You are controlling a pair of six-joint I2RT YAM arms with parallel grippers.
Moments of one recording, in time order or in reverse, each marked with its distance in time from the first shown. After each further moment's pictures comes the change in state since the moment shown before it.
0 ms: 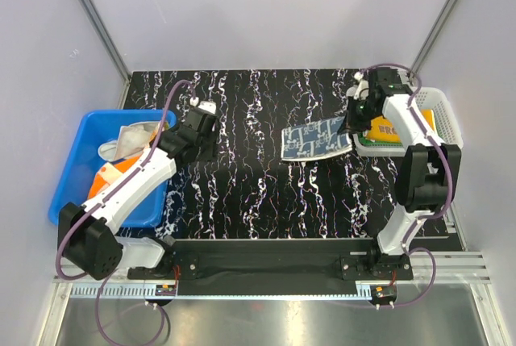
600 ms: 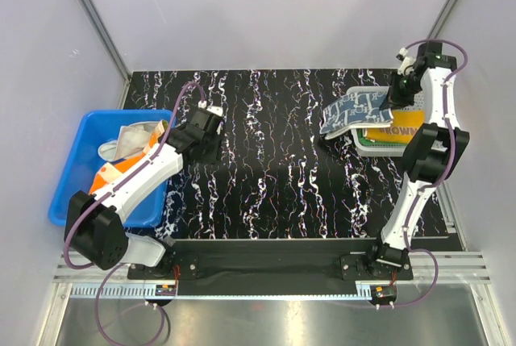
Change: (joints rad) left arm 0.000 0.079 0.000 -0.001 0.056 0.029; right arm -0.290 0.373 0.658 -0.327 0.019 -0.214
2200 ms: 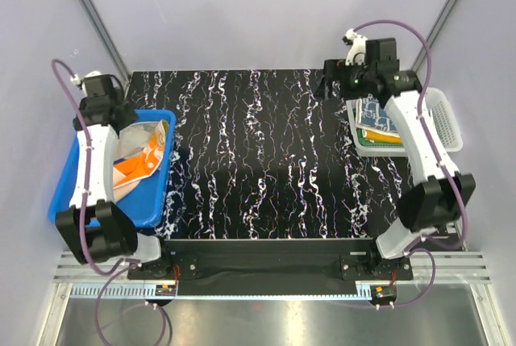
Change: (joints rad) left arm 0.695 -0.005 0.271 0.009 -0.011 -0.046; right arm 0.384 -0.467 -0.350 0.358 0.020 0.149
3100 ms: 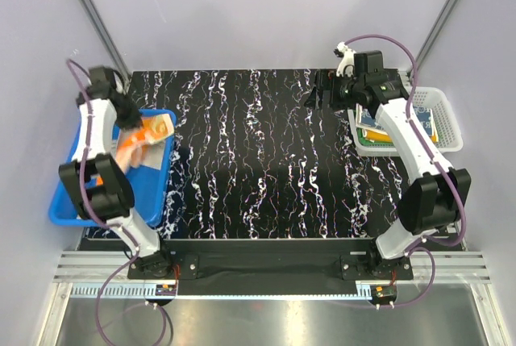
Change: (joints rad) left arm 0.119 0.372 0.115 -0.130 0.333 -0.024; right arm 0.082 -0.060 -0.220 0.162 -0.044 0.101
